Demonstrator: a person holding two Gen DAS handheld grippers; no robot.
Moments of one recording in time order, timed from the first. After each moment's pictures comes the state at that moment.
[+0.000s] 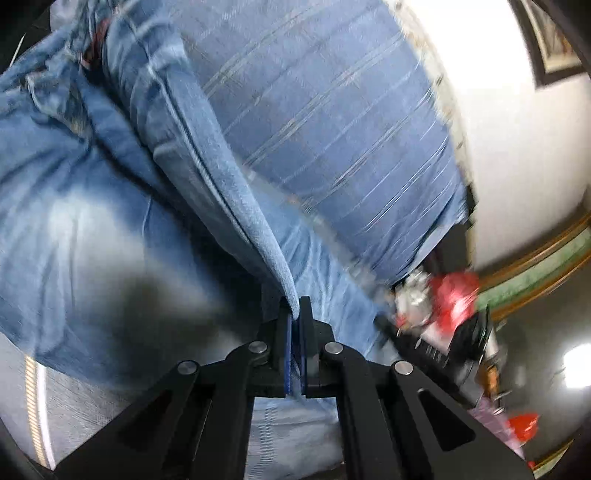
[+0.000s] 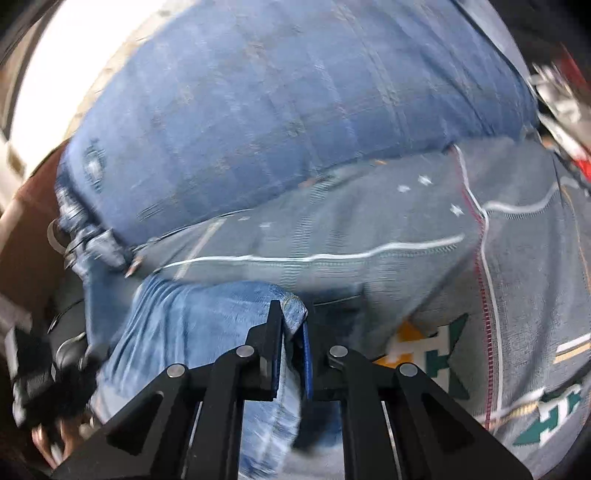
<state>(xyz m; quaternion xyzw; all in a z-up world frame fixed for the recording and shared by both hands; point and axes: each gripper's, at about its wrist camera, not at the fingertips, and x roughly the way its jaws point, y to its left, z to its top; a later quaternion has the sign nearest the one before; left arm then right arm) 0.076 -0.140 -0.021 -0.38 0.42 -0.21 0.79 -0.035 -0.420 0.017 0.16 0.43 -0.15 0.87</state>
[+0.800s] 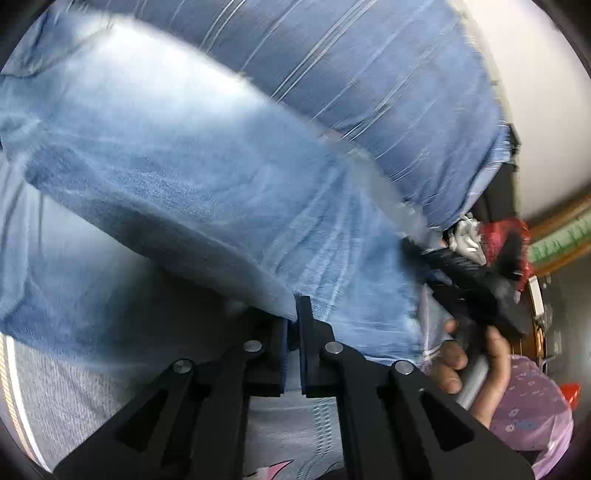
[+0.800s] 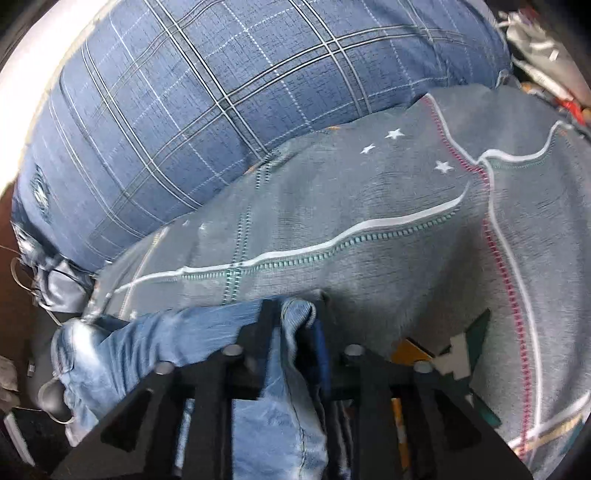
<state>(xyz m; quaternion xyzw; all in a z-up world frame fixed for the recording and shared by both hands) 0.075 -0.183 -0.070 -0.31 0.50 -0.19 0.78 -0.013 -0.446 -0.027 0.19 0.43 -0.22 0.85</state>
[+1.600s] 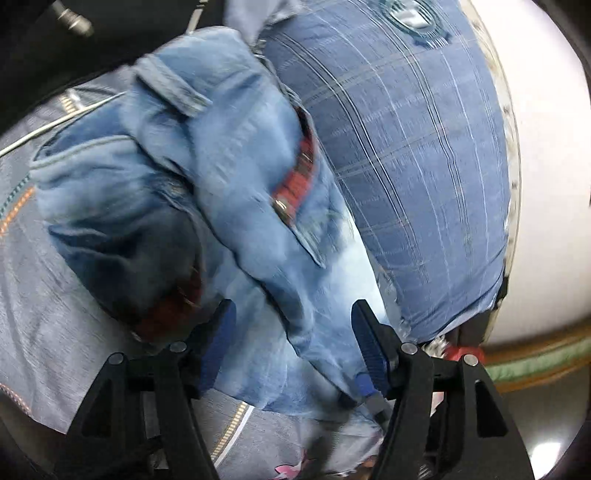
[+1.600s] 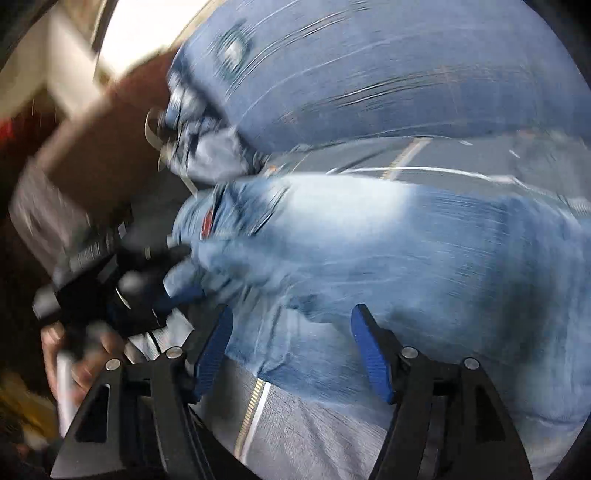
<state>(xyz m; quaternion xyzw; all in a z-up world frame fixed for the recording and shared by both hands) 0.065 0.058 -0.065 -0.50 0.44 -0.09 0.74 0.020 -0.176 -0.079 0.10 0.49 0.08 0.86</state>
